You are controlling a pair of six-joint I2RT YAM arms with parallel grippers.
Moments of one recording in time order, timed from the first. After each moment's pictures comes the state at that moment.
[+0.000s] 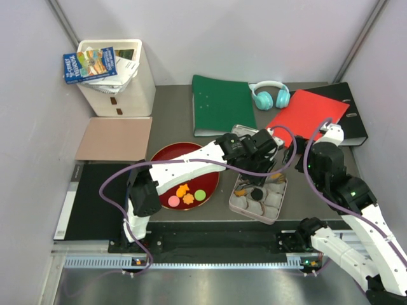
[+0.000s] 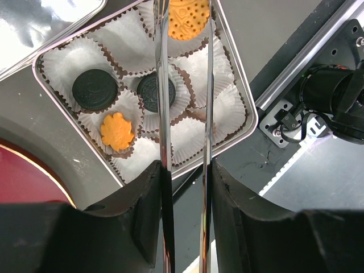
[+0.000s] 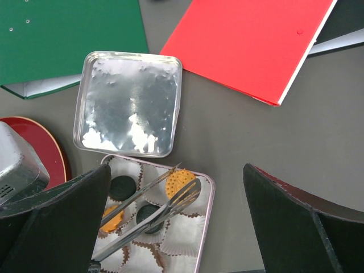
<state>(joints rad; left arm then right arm) -1.14 1.96 1.91 -0.94 0.09 -0.42 0.47 0.67 0.94 -0.79 0.45 0.48</state>
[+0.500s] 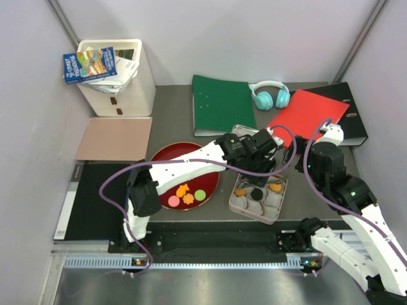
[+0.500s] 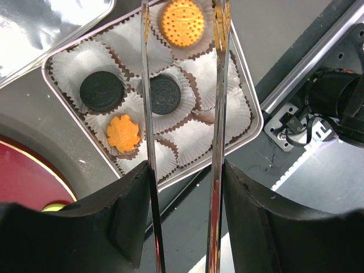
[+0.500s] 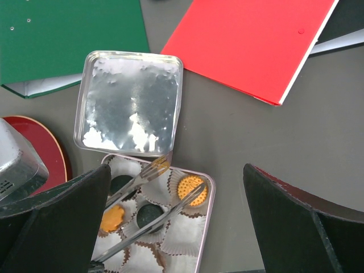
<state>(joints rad) -1.14 1.96 1.91 -0.94 0.07 -0.41 0.47 0.67 0.94 -0.79 0.45 0.48</state>
